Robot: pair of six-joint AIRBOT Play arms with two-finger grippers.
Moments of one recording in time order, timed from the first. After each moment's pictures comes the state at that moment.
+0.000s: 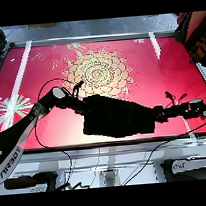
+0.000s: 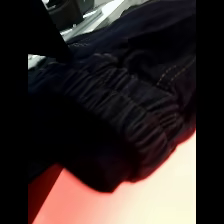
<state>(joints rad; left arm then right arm) -0.35 -1.51 1.12 0.78 -1.08 -1.37 -0.44 -1.56 0.76 -0.65 1.36 0.81</state>
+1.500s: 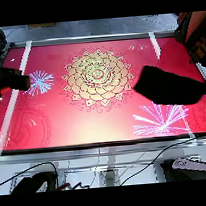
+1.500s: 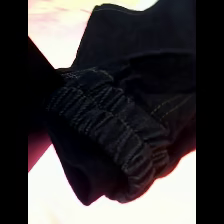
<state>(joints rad) -0.22 -0.81 1.30 1.78 -0.99 -1.51 -0.87 -1.40 1.31 -0.98 1.29 1.44</state>
